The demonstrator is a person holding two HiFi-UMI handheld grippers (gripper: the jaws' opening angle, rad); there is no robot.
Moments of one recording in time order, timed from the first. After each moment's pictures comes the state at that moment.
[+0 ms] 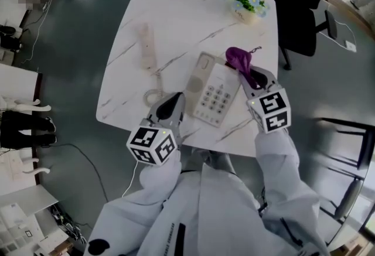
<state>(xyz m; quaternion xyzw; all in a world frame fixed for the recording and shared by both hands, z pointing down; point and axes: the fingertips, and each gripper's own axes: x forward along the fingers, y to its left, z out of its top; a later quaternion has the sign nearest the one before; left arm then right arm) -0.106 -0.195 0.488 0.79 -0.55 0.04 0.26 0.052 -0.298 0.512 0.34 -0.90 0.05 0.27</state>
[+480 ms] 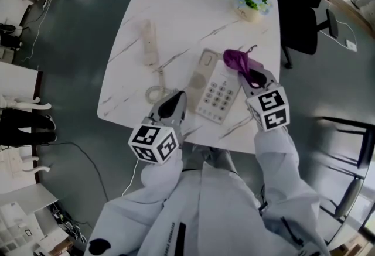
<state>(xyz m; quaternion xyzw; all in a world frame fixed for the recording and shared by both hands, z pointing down) -0.110 -0.187 0.496 0.79 -0.55 0.04 0.27 0.046 -0.289 0.526 0.34 -0.89 0.06 0.28</state>
